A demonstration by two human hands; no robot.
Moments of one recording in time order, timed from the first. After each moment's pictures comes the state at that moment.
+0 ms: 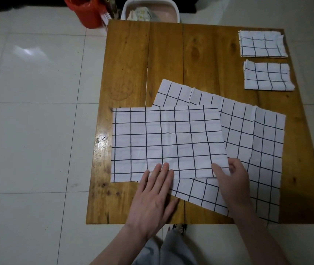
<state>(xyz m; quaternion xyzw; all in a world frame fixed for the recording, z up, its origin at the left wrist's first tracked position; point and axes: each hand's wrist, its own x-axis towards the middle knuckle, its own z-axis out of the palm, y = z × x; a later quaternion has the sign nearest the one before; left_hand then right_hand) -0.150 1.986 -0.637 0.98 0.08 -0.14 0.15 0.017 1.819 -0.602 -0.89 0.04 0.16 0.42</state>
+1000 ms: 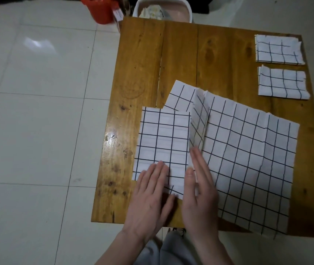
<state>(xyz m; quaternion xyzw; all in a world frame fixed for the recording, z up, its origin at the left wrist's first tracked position) -0.161 1.998 -0.626 0.95 0.18 -0.04 0.25 -0.064 1.910 -0.548 -0.85 -0.13 0.14 0.50</state>
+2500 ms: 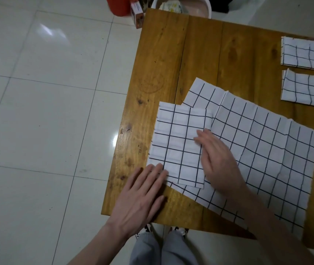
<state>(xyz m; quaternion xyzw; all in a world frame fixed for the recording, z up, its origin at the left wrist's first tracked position) -0.205 2.048 -0.641 0.99 0.10 -0.06 0.12 0.039 1.905 -0.623 -0.85 -0.46 0.13 0.22</state>
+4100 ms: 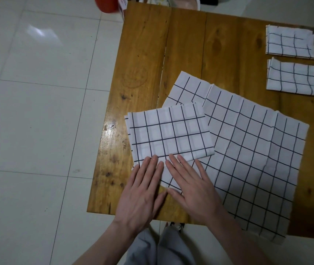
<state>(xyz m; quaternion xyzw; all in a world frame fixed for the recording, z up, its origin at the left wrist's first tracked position) -0.174 2.006 -0.645 0.98 0.15 -0.10 0.12 -0.028 1.855 -0.646 -0.83 -0.53 0.16 0.01</state>
